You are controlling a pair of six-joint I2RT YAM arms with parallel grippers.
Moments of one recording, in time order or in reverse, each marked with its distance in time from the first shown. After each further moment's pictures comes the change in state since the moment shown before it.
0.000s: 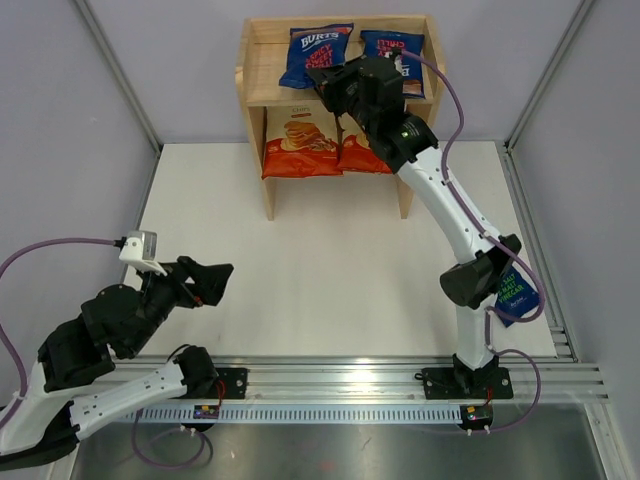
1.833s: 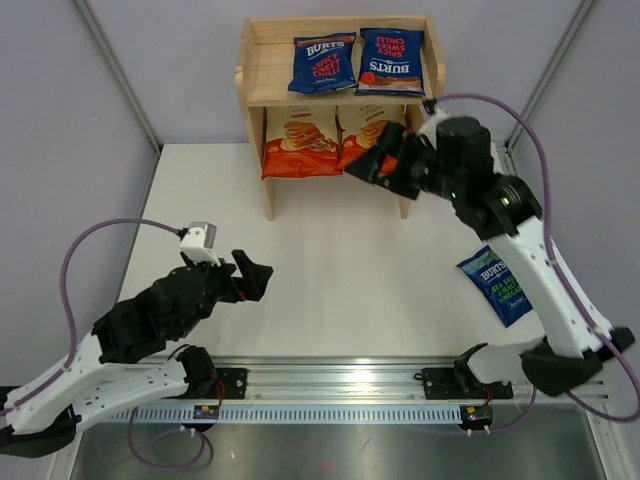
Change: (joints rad) left arm 0.000 0.154 -0.118 0.100 0.062 -0.072; right arm -0.061 -0.572 -0.530 -0.334 -0.406 -0.489
